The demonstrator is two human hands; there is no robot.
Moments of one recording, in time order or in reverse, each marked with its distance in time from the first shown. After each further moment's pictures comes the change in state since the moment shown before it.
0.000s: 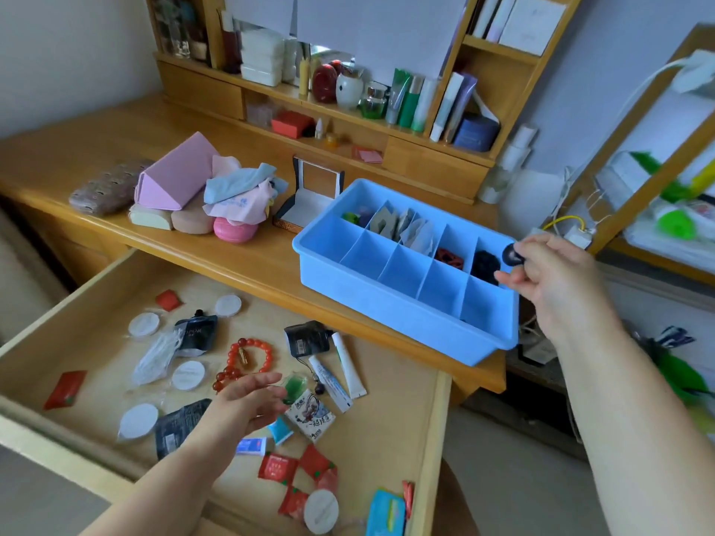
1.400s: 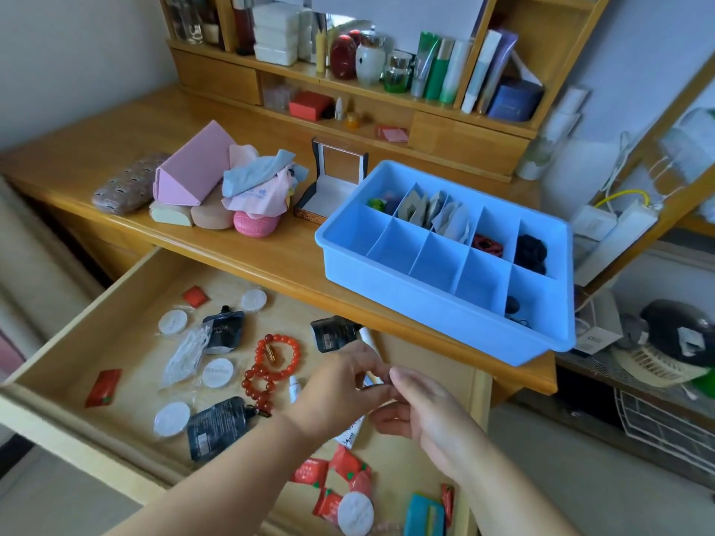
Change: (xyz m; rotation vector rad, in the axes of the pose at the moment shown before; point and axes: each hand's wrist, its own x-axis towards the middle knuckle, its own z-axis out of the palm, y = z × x) left_hand -0.010 0.041 0.081 0.766 -0.246 0.622; right_hand -0.105 0.145 0.083 0.188 -0.652 0.558
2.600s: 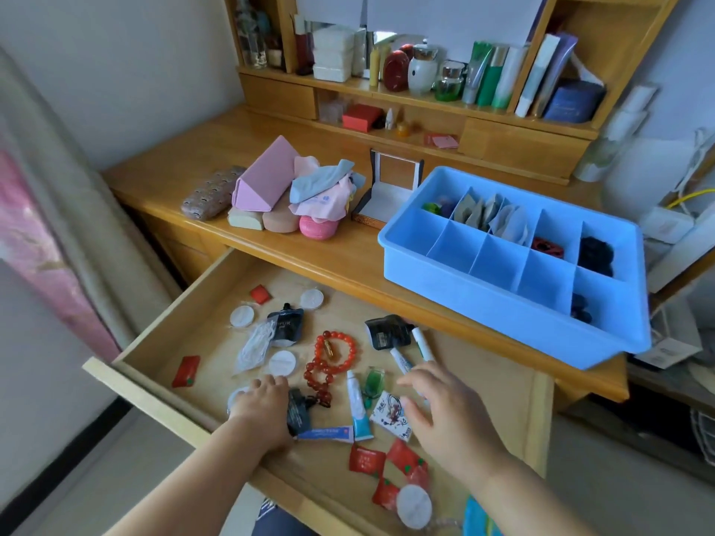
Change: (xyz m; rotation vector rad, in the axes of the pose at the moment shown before) left_hand -0.068 -0.123 -0.089 0.968 -0.232 -0.693; right_hand -0.005 0.010 0.041 -1.279 0.166 -0.703
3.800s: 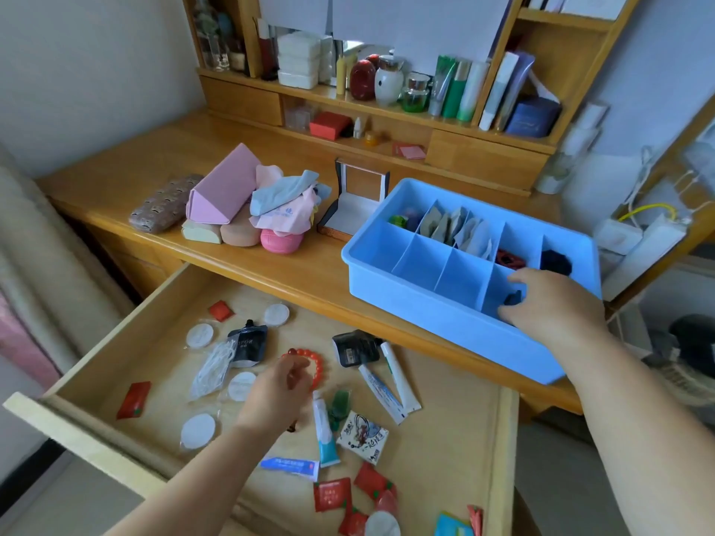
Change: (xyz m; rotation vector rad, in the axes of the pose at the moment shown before) left_hand 0.019 0.061 -0.029 -0.900 0.350 0.148; right_hand 0.085 0.086 -0.145 -0.401 0.015 0.671
